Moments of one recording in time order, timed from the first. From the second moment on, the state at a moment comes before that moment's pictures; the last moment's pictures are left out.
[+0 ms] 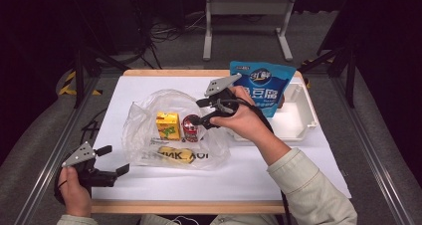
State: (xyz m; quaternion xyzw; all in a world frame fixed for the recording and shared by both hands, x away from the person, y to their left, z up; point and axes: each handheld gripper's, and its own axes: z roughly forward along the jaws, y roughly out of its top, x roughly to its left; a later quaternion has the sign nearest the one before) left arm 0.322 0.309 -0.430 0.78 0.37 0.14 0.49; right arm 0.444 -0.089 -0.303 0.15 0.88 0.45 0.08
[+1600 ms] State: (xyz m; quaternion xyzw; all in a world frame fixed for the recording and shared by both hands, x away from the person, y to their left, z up) left arm 0.326 0.308 -0.430 0.78 0.36 0.14 0.49; right arm 0.484 -0.010 -0.357 0.14 0.92 0.37 0.07
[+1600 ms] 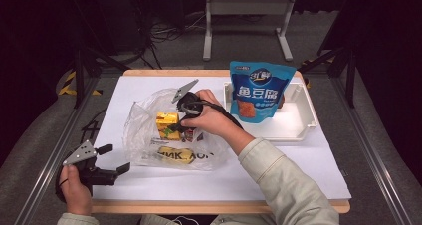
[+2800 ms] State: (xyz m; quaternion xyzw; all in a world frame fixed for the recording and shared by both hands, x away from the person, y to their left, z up) left arm 0.328 0.308 -0.430 0.78 0.36 0.14 0.49; right arm 0.489 0.013 -0.372 0.07 0.95 0.31 0.08
